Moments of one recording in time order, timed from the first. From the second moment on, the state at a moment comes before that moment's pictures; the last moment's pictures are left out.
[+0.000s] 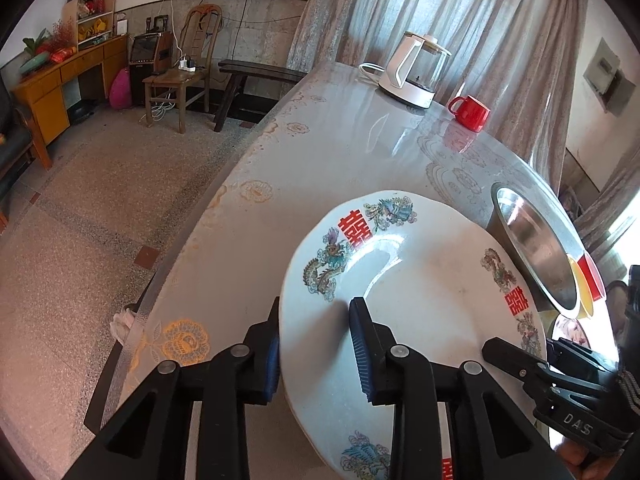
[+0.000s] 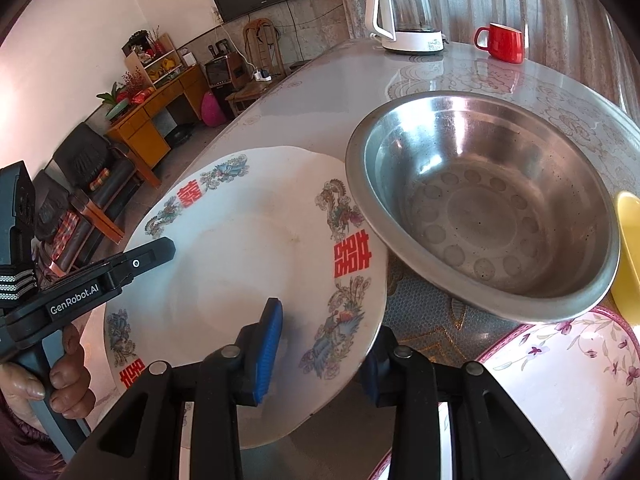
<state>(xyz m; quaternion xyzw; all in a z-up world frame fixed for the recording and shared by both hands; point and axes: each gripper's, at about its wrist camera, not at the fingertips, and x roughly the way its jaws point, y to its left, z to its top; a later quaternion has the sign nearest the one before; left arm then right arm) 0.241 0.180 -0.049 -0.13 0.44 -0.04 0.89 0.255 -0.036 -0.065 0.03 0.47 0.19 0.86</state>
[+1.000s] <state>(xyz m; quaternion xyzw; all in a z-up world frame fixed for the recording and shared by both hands) 0.233 0.173 -0.050 -0.13 0.43 -0.04 0.89 0.244 -0.039 -0.068 0.04 0.47 0.22 0.86</state>
